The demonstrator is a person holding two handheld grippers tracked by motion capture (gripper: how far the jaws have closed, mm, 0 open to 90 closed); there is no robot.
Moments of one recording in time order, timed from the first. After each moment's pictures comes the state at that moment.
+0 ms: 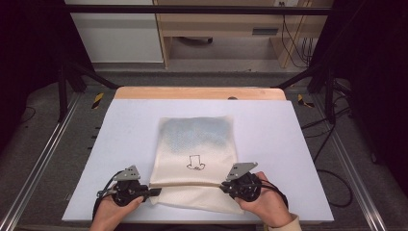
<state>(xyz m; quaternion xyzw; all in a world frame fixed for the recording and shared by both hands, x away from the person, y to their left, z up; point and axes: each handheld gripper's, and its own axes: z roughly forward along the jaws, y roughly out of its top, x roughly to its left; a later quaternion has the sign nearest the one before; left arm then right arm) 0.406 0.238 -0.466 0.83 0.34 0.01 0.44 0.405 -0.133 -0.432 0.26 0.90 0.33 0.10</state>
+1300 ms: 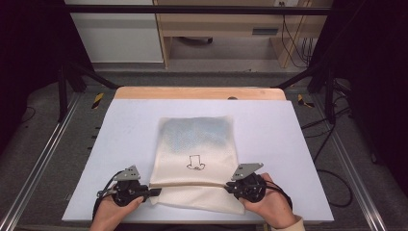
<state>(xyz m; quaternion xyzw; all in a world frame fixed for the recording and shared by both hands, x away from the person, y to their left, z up) 0.406 0.238 -0.466 0.83 0.34 0.01 0.44 0.403 -0.146 -0.435 0.27 0.90 0.33 0.10</state>
